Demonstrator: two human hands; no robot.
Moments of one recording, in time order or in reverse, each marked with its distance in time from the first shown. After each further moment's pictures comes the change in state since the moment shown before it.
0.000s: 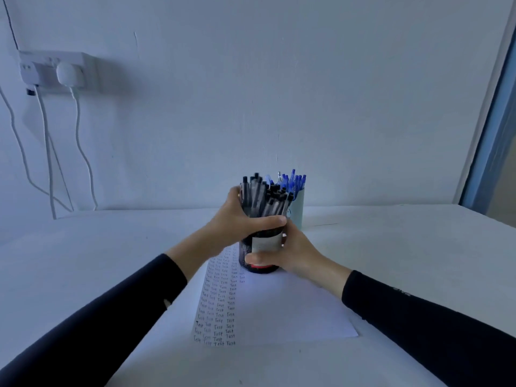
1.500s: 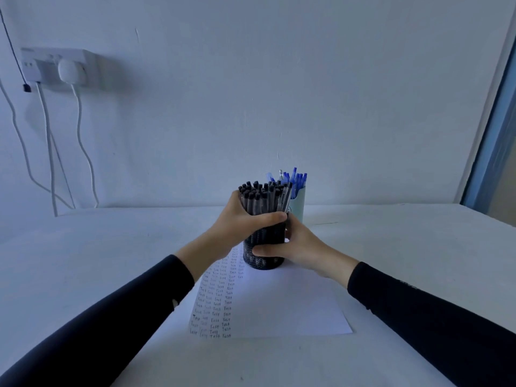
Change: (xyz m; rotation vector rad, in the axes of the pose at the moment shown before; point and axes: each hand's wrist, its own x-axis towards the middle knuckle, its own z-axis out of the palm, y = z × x) left_hand 0.012 -0.021 0.008 -0.162 0.089 -0.016; right_hand 0.005 -0.002 -0.011 0.008 -0.083 0.003
